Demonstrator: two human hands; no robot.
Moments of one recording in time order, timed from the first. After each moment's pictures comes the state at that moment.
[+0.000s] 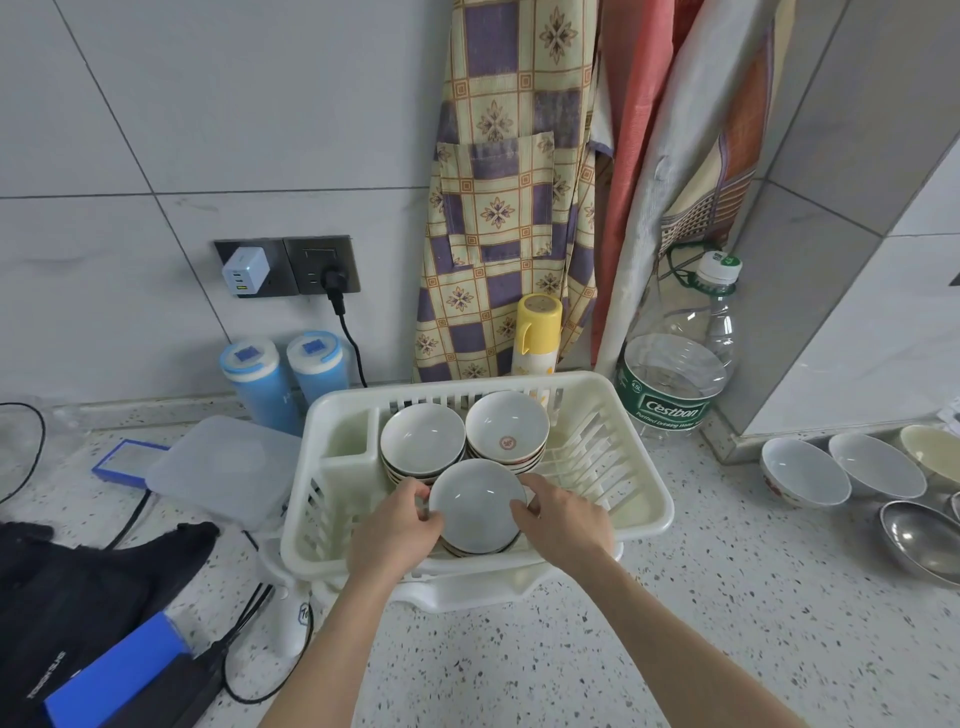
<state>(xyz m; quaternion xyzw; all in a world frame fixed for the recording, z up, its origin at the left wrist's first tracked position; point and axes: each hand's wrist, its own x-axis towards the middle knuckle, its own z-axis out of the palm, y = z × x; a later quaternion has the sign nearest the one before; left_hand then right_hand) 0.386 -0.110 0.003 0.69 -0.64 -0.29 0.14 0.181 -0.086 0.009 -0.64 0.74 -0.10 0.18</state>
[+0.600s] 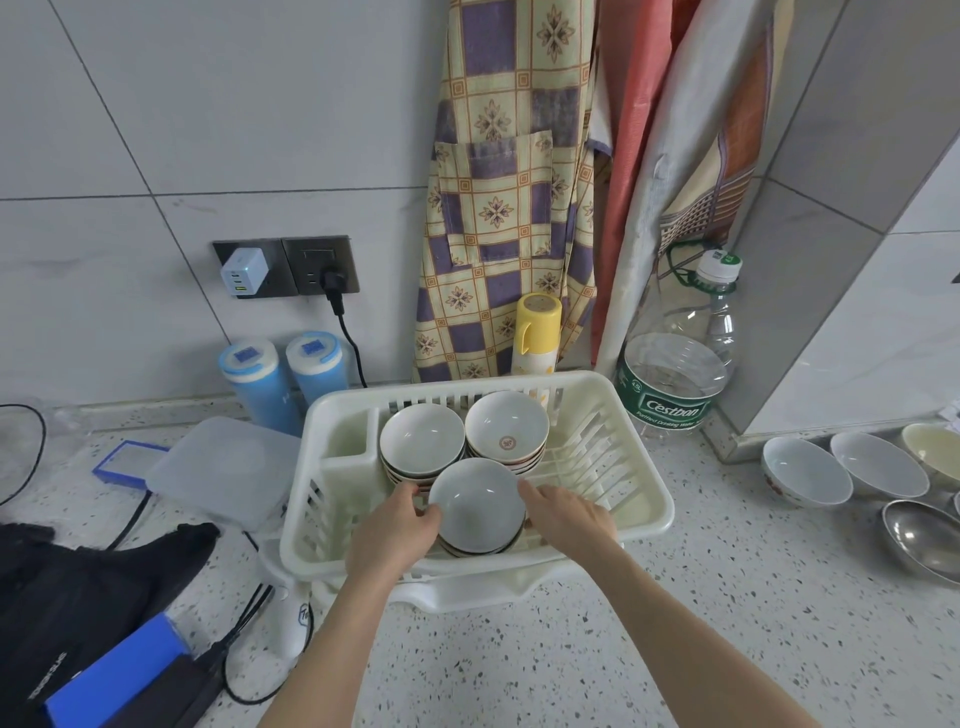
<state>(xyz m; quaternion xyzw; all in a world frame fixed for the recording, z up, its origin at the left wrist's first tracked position) 0.385 -0.117 -0.001 0.71 -0.63 -0.30 0.10 0.176 -0.098 0.010 -0.56 0.77 -0.06 0.30</state>
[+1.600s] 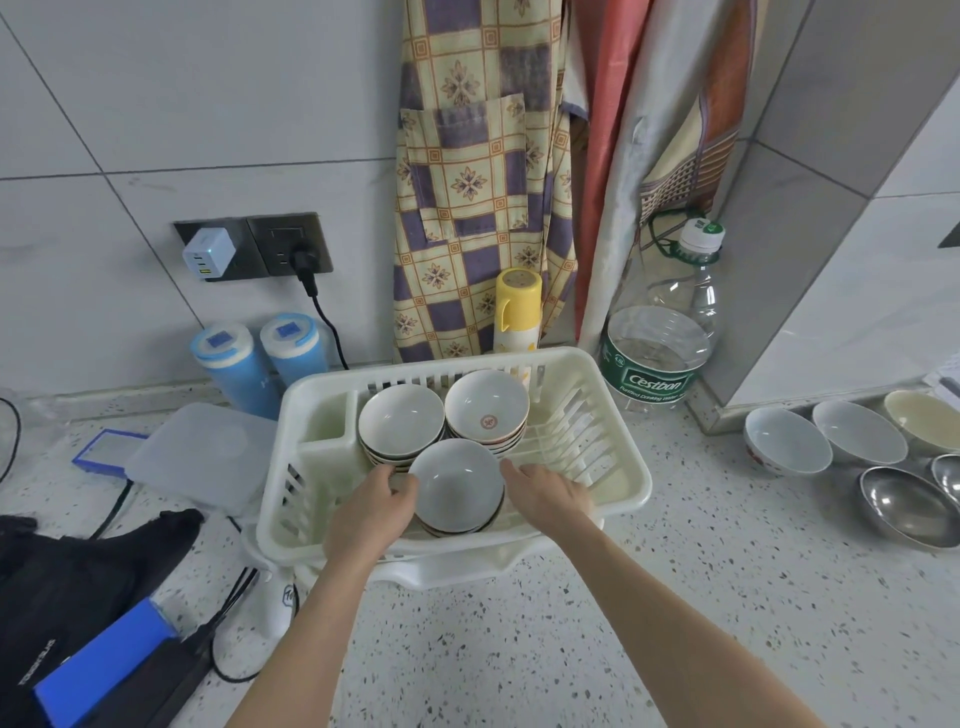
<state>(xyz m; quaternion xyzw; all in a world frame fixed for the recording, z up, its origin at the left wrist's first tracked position) 0.380 -0.110 0.014 0.72 -0.59 -0.34 0.13 0.178 -0.096 0.016 -0.55 0.77 -0.07 0.32</state>
